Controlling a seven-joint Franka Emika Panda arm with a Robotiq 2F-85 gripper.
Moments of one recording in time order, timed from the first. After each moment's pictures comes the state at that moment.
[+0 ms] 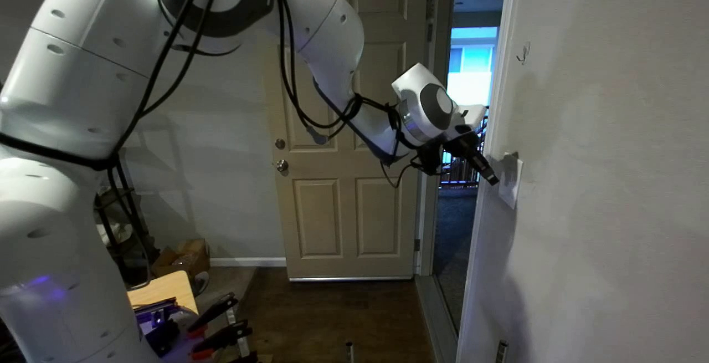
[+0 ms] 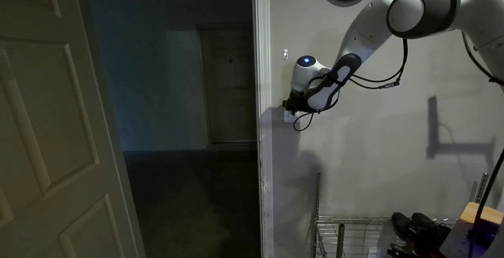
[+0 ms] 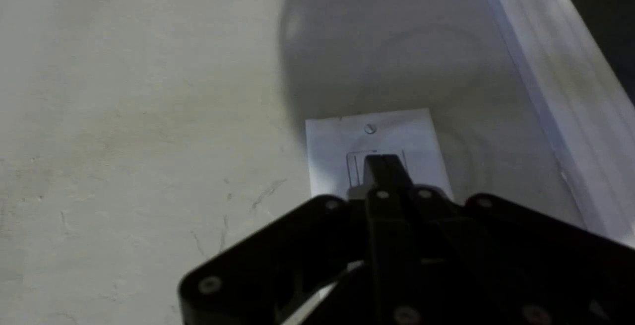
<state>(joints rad) 0.05 0.55 -0.25 -1.73 -0.71 2.87 1.24</state>
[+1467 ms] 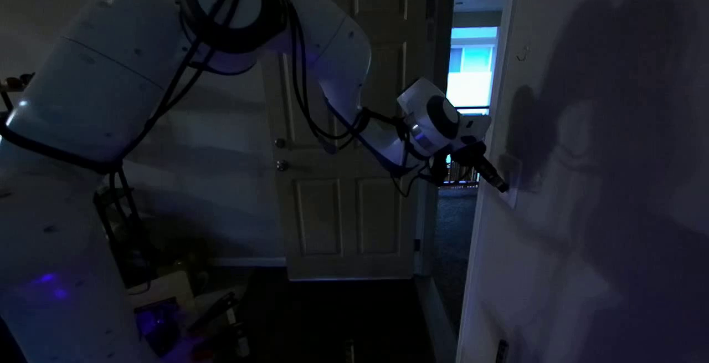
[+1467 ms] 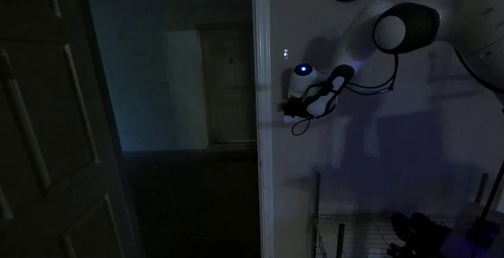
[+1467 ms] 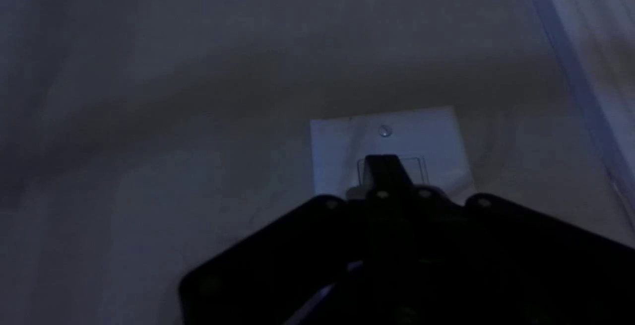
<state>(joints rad) 0.13 0.66 -0.38 -1.65 -0.72 2.91 1.32</state>
